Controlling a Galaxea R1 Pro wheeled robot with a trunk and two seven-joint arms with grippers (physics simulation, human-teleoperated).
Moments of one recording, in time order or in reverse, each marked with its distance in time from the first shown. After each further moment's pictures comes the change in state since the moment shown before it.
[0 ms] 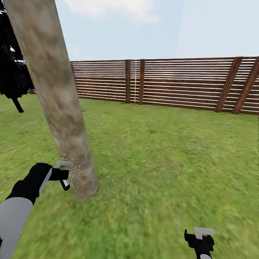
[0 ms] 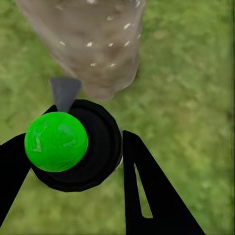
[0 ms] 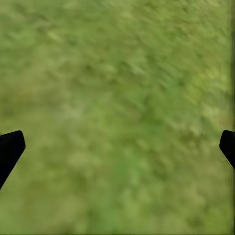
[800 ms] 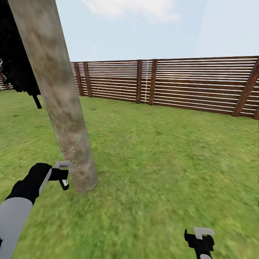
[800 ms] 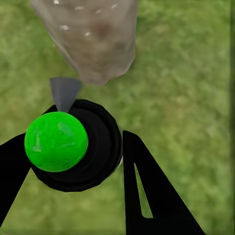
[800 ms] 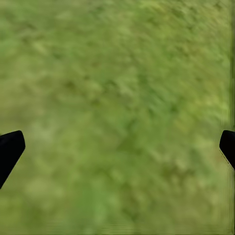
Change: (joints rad) left arm 0.001 0.000 0.007 0.000 -0.005 -0.007 0.013; right arm 0.000 0.000 0.000 0.000 0.000 0.000 0.000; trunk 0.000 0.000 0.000
